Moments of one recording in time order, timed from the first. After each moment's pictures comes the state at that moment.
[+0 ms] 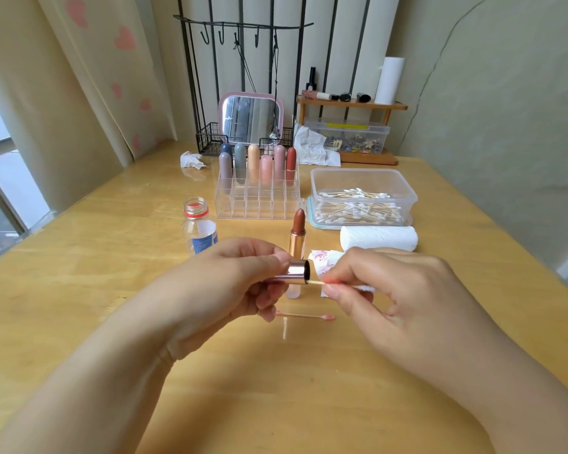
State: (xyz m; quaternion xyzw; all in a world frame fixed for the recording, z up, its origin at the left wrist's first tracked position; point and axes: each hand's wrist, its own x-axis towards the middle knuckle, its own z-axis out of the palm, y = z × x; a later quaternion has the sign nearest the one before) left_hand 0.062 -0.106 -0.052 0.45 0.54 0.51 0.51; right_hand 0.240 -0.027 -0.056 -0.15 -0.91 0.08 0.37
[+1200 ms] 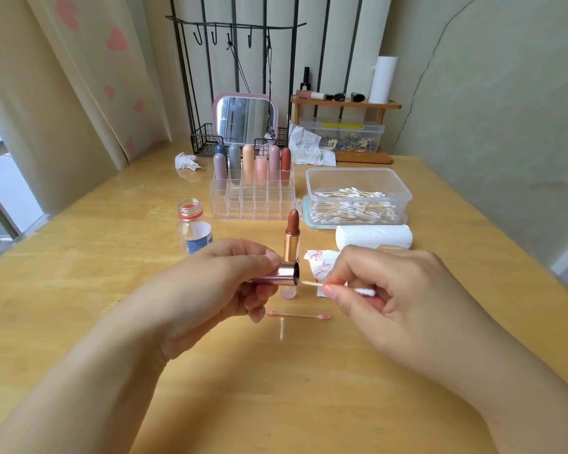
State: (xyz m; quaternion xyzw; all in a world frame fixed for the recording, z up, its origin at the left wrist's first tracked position) left_hand 0.059 -0.105 -0.053 0.43 0.55 0.51 0.50; right_hand 0.244 -0.025 -0.054 -0.17 -0.92 0.12 0.34
